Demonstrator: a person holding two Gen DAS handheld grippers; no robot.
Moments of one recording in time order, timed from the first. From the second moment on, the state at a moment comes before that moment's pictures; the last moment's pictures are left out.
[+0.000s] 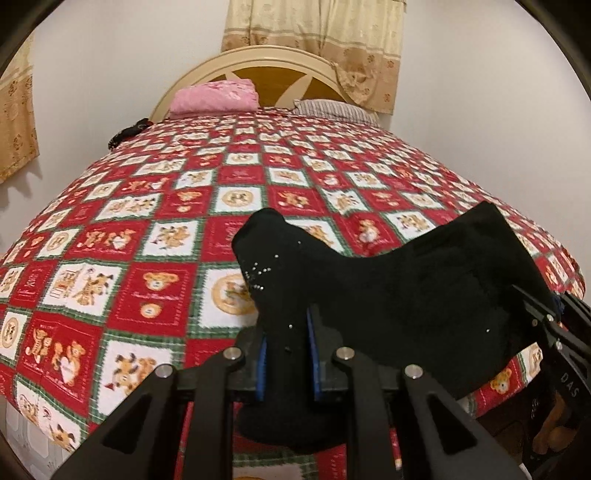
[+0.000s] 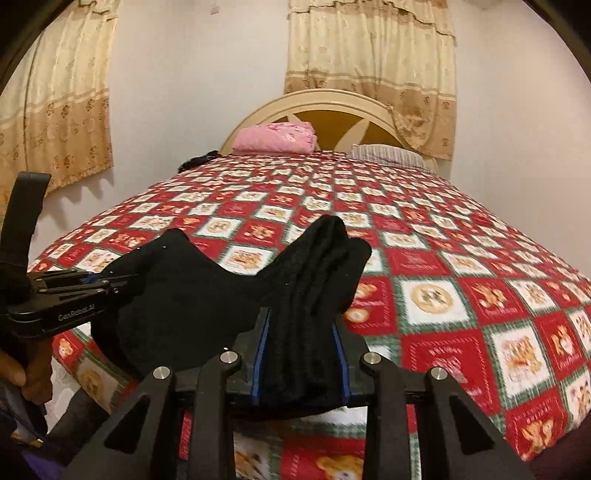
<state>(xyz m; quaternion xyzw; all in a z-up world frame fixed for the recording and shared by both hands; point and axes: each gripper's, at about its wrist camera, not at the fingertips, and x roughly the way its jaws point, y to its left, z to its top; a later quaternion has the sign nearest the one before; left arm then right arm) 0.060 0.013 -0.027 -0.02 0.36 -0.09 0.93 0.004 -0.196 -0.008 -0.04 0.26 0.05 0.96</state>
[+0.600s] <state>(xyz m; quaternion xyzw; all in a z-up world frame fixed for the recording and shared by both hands) 0.087 0.154 0.000 -0.05 0.31 0.09 0.95 0.100 -0.058 0.023 -0.06 0.21 0.21 0.95</state>
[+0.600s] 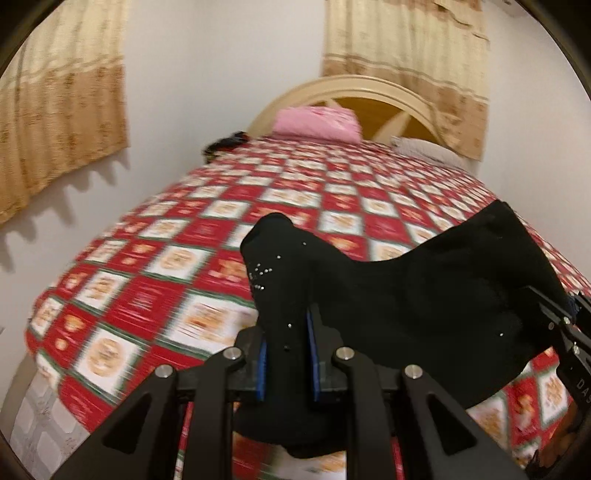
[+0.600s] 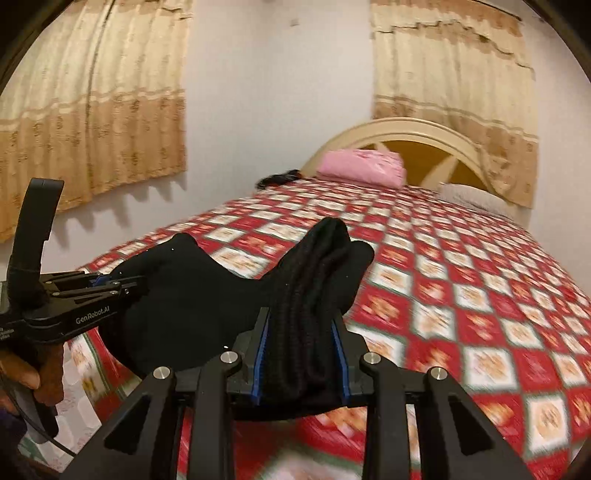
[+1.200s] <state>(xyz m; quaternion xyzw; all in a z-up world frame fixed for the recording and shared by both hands) 0.136 0.233 -0.038 -0.04 0.34 0.20 0.92 0.203 0.044 -0.036 -0.07 0.30 0.25 0.92</state>
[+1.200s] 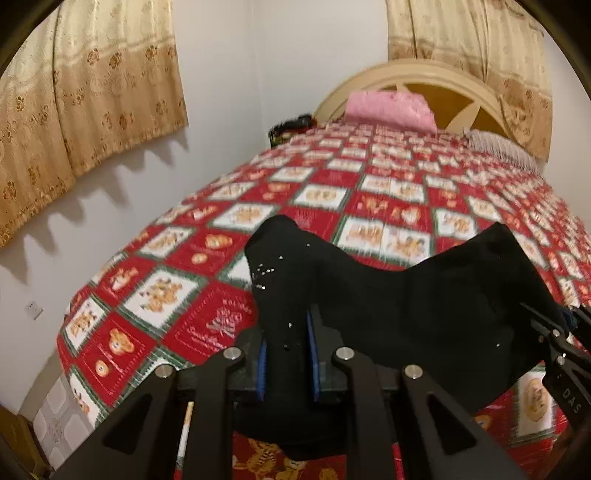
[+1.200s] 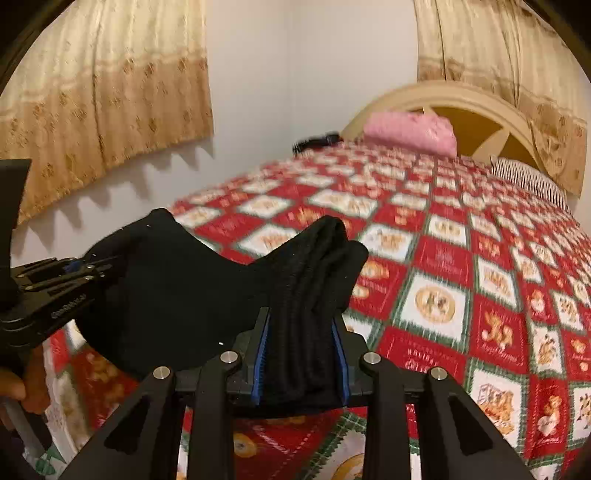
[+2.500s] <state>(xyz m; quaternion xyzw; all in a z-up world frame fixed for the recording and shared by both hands) 0.062 0.294 -0.076 -0.21 0.42 0.21 0.86 0.221 0.020 -0.065 -0.05 0.38 0.25 0.89</state>
